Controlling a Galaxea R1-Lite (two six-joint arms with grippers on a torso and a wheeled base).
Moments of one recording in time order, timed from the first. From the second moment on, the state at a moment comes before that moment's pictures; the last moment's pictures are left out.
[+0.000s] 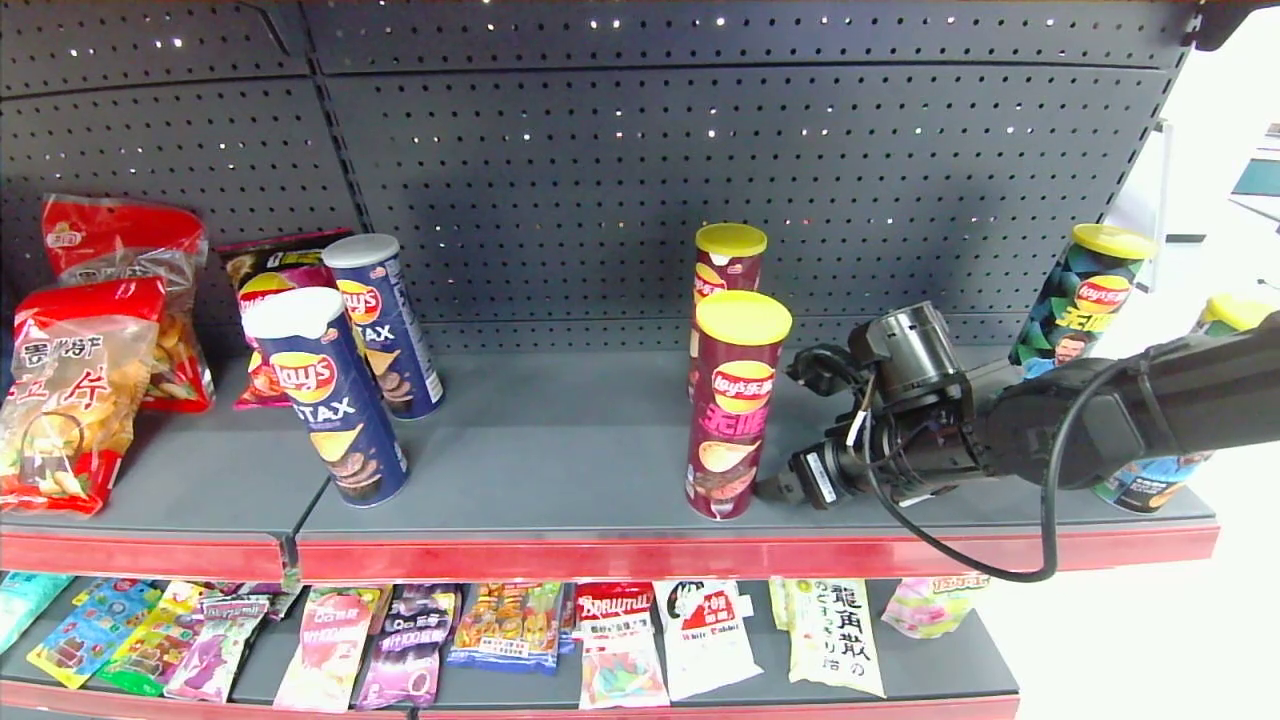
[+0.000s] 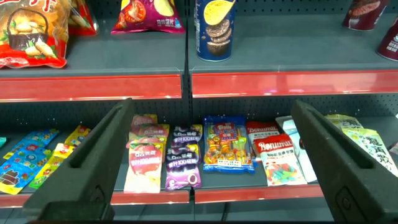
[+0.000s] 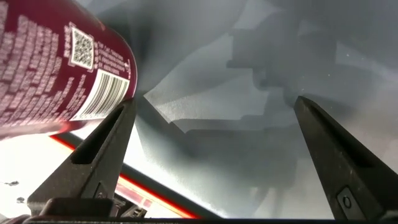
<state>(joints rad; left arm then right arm) 0.01 0.00 0.00 0.01 -0.04 0.00 0.45 1.95 -1.10 -0.01 0.01 -0.06</state>
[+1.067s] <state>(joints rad) 0.01 0.00 0.00 0.01 -0.04 0.00 0.45 1.97 -1.13 -0.01 0.01 -0.06</state>
